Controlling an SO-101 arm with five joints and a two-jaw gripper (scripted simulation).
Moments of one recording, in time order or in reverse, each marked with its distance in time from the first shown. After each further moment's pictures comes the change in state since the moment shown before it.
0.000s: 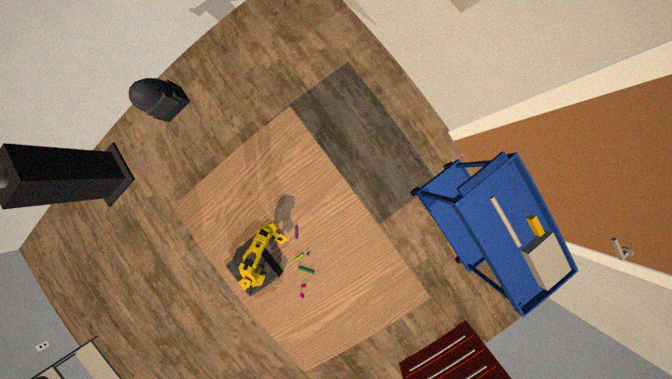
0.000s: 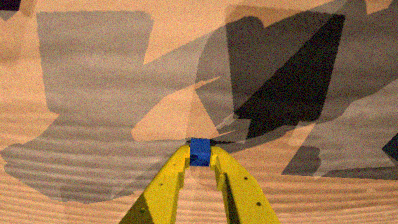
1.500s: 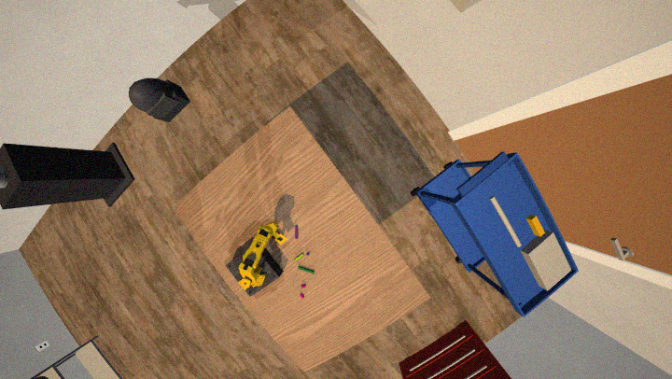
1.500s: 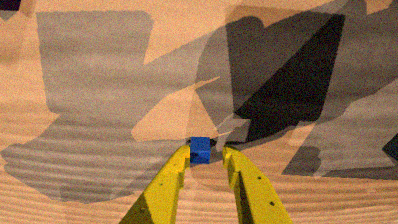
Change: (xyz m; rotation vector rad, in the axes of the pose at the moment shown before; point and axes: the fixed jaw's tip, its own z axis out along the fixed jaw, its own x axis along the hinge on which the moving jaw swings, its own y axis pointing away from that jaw) arm 0.000 0.000 0.000 0.000 0.000 0.000
